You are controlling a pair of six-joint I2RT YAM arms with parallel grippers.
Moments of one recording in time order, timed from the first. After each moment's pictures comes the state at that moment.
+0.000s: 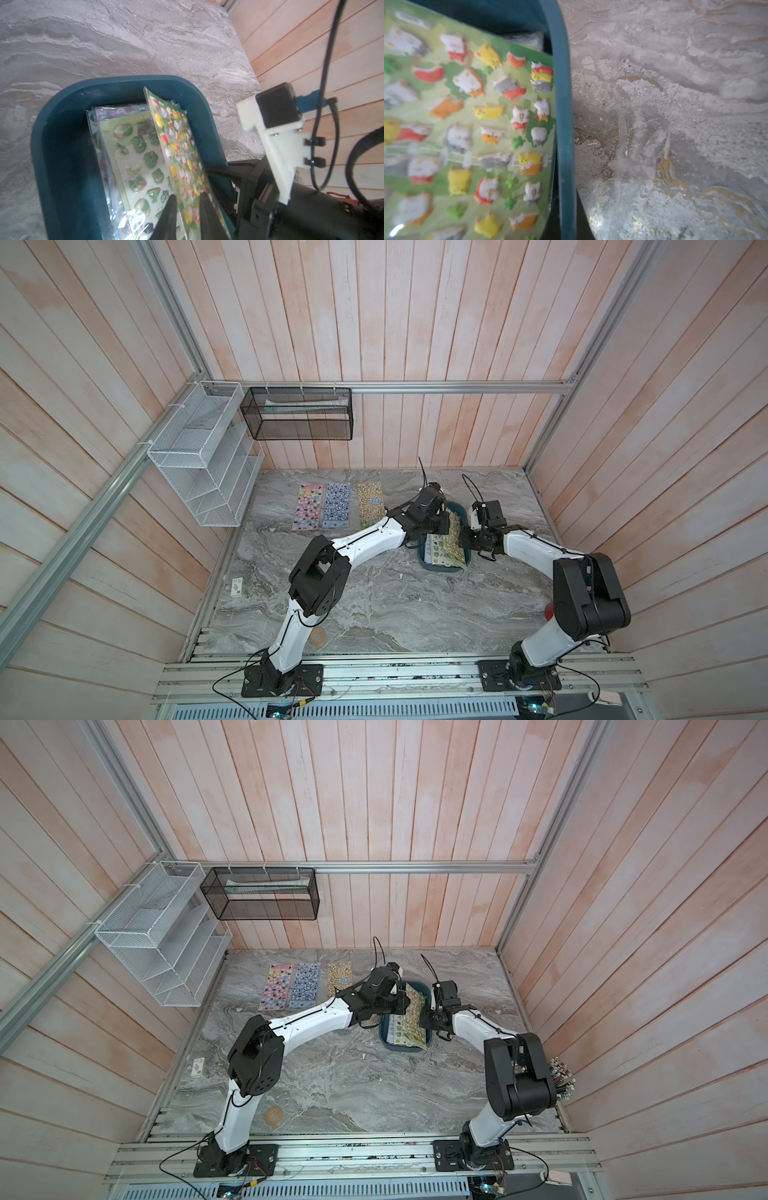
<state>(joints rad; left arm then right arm) -0.83 2.14 1.77 -0.28 0.08 -0.58 0.21 1.62 0.93 -0.30 -0.09 0.34</state>
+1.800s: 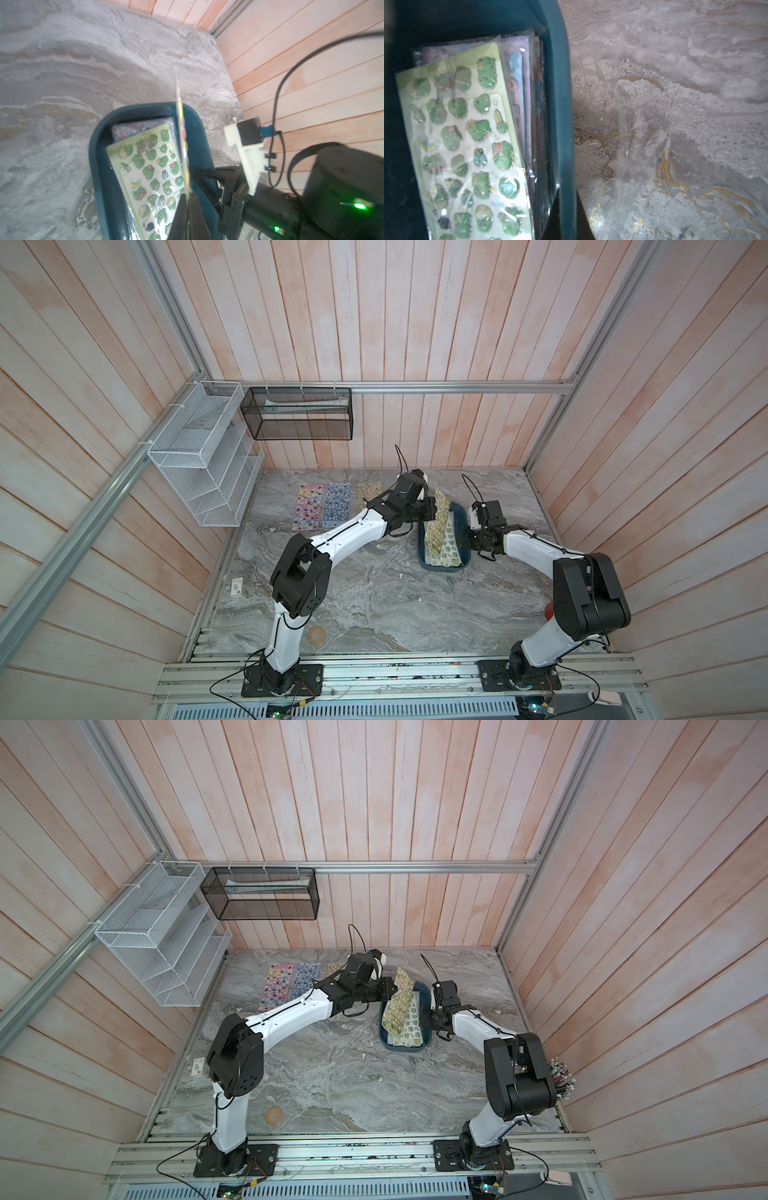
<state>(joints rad) -0.71 2.00 1.69 -0.24 0.23 -0.63 0.21 1.62 0.93 -0.30 -0.09 0.34</state>
